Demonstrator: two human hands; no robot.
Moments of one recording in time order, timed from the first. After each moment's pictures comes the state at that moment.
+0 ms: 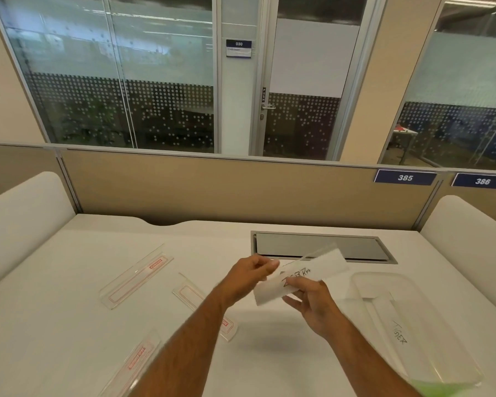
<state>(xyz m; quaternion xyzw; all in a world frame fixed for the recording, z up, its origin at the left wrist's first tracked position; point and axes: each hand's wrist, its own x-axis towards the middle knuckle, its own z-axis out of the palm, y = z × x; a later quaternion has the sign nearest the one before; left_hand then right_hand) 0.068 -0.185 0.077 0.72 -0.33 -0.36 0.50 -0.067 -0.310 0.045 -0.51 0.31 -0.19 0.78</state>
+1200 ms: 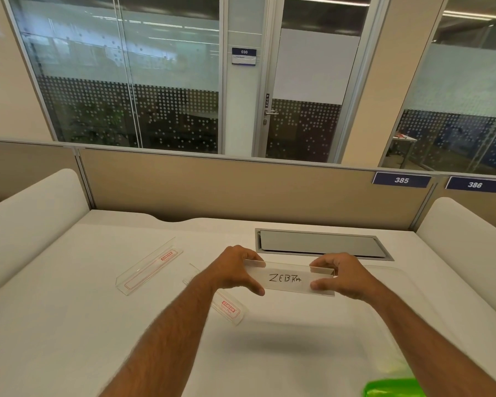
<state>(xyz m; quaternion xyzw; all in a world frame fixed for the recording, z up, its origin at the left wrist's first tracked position) 0.081 -0.132 0.095 0.81 -0.44 -0.22 0.33 -0.119 -0.346 0.108 -0.88 0.25 -0.09 0.39</state>
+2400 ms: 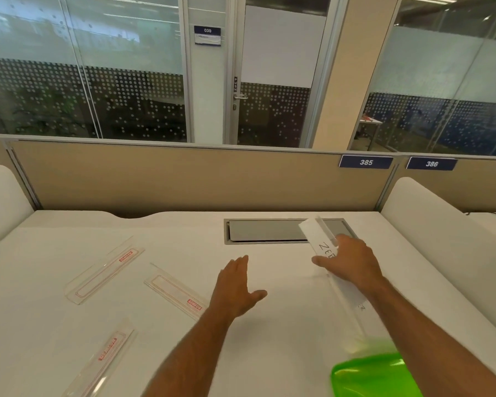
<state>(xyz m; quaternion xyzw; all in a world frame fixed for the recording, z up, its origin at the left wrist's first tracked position) 0.016 -0.202 0.011 0.86 -0.40 -0.15 0.26 -0.158 -0.393 0.113 -0.86 0.48 -0.12 0.11</state>
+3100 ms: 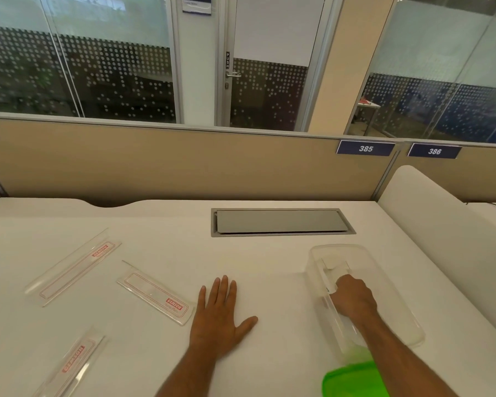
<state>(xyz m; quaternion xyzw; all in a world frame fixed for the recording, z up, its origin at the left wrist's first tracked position) 0.005 -0.196 -0.087 0.88 -0.47 -0.04 0.09 -0.183 -0.420 0.018 -0.79 0.59 0.06 0.15</state>
